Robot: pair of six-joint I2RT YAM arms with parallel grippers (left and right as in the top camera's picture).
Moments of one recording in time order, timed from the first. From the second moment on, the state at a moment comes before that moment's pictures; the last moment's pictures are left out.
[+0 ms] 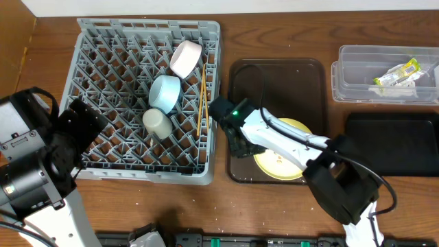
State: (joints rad) left arm 0.47 1.12 1.61 -1.39 -0.02 -0.41; right arm 0.84 2.09 1.54 -1.06 0.08 0.67
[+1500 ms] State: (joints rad) left arm 0.47 1.12 1.61 -1.39 -0.02 -0.41; right arm 0.90 2.14 1.59 -1.21 0.22 0.73
